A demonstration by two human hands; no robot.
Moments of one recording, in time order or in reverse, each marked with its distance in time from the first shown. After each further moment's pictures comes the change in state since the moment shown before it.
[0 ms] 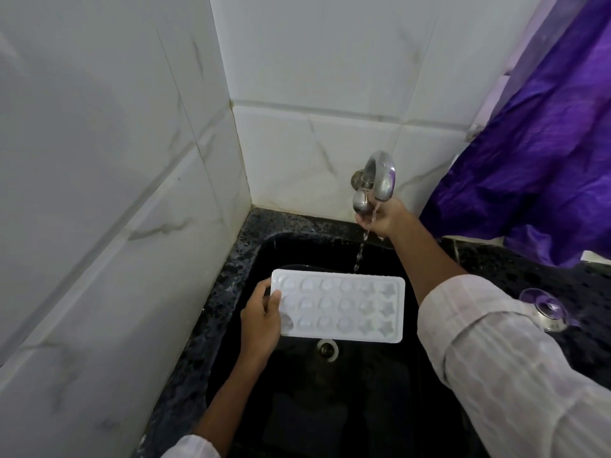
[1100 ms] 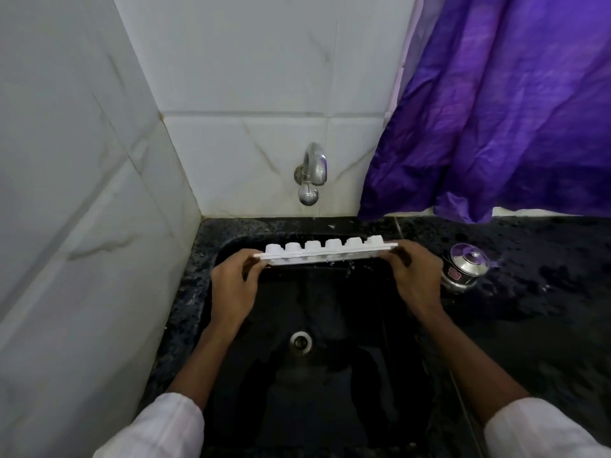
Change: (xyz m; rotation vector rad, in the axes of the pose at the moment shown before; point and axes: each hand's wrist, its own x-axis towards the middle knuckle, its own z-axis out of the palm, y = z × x) left_hand 0.030 0.052 0.001 0.248 -0.036 0.656; right_hand -0.146 0.087 -0.150 -0.939 0.517 -1.038
